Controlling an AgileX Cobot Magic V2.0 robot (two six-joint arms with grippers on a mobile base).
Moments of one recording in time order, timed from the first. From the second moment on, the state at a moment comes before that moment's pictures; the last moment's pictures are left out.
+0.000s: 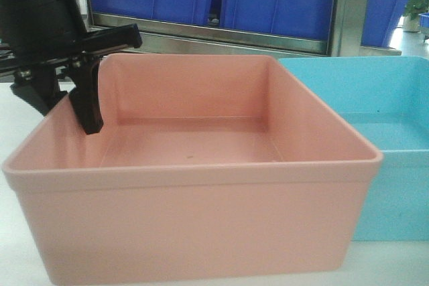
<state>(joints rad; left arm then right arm) -0.43 1.72 -1.28 -0.24 1.00 -0.37 0.07 -0.01 0.03 -0.02 0.09 -0.03</state>
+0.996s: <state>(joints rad) -0.51 1.65 -1.13 -0.22 0.91 -0.38 0.07 -0.01 0.03 -0.02 0.09 -0.03</state>
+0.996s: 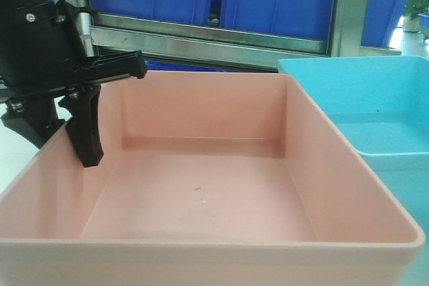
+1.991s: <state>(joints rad) -0.51 0.95 -0.70 -0.34 0.23 0.29 0.07 -0.01 0.03 -0.02 0.09 -0.03</state>
